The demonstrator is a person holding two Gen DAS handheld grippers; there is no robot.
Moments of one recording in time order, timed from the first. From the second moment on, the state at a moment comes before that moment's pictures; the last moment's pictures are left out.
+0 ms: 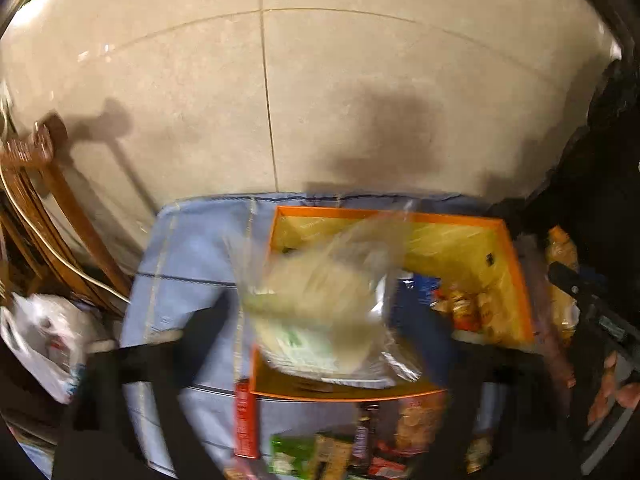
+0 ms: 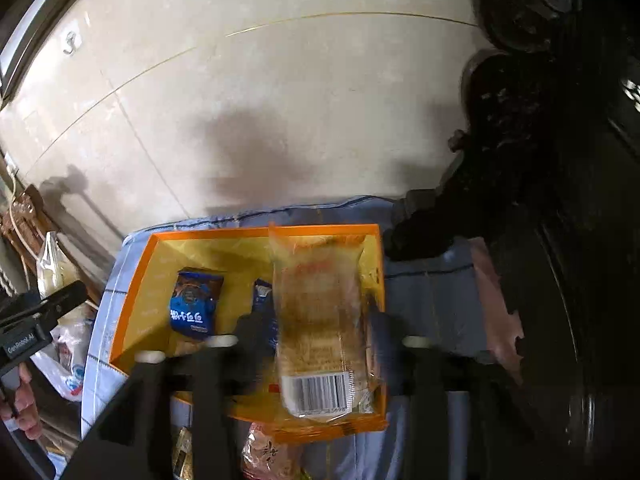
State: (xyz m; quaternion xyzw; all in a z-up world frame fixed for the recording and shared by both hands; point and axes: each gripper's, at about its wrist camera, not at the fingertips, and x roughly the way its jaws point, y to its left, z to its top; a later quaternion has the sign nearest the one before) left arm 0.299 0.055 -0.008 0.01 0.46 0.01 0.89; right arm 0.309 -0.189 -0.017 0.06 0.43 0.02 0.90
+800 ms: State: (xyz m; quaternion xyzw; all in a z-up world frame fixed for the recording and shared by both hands) left arm 0.093 0.192 -0.160 0.12 0.59 0.05 0.80; right arm 0.150 -0.217 -0.210 0.11 0.60 -0.03 0.79
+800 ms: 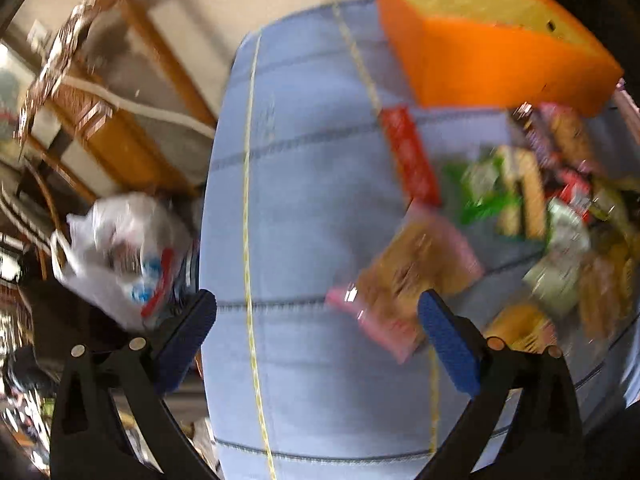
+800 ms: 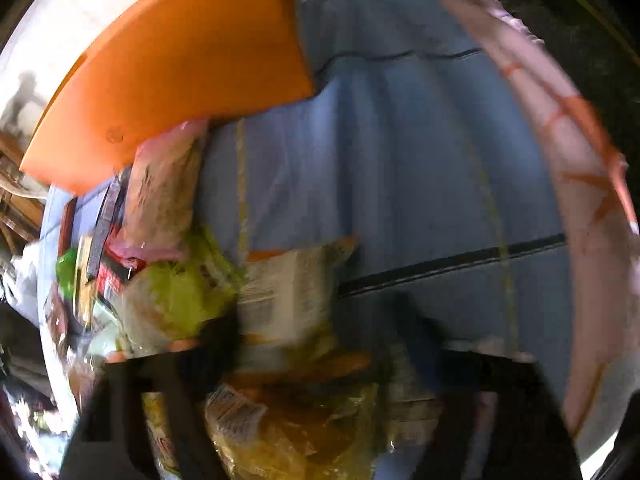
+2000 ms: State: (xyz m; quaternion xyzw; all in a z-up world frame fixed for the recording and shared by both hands) left arm 0.147 0.134 -0.109 -0.12 0.54 -0.03 0.83; right arm 0.161 -0.199 -0.031 0.18 0.43 0.06 0.88
